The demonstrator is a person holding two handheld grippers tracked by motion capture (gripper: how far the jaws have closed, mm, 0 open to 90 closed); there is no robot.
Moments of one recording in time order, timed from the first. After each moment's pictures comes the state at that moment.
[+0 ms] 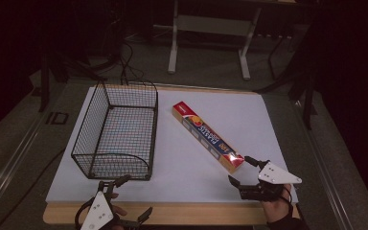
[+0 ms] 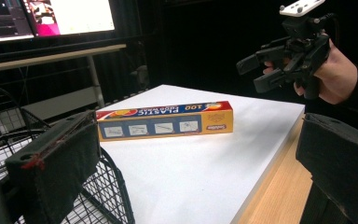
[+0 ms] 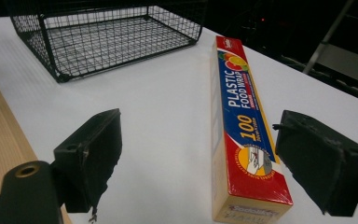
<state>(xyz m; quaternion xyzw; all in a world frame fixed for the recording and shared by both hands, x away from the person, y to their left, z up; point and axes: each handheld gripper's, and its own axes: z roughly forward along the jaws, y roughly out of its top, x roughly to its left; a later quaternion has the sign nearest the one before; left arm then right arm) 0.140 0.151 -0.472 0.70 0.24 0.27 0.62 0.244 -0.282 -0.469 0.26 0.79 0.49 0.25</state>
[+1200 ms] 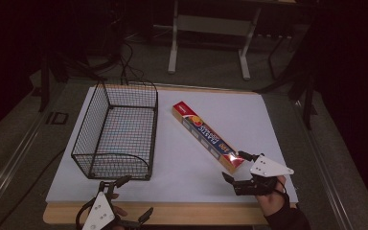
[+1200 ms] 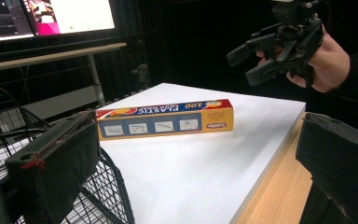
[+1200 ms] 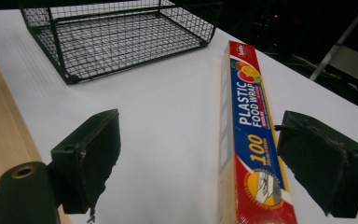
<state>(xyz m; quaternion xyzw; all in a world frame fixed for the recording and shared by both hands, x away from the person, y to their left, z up) 0.139 0.149 -0.472 0.70 0.24 0.28 0.61 0.255 -0.262 -0.449 0.24 0.81 0.47 0.25</state>
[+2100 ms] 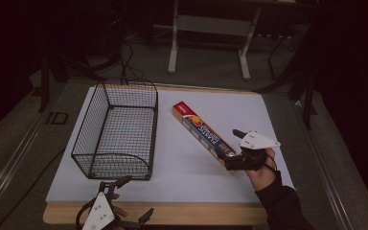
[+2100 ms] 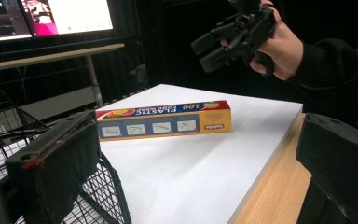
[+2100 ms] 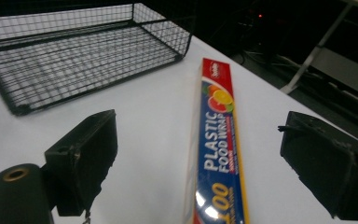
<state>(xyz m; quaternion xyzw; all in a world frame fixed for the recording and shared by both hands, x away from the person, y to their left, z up) 0.139 0.148 -0.472 0.70 0.24 0.27 0.61 0.311 -0.236 -0.426 0.25 0.81 0.46 0.26</state>
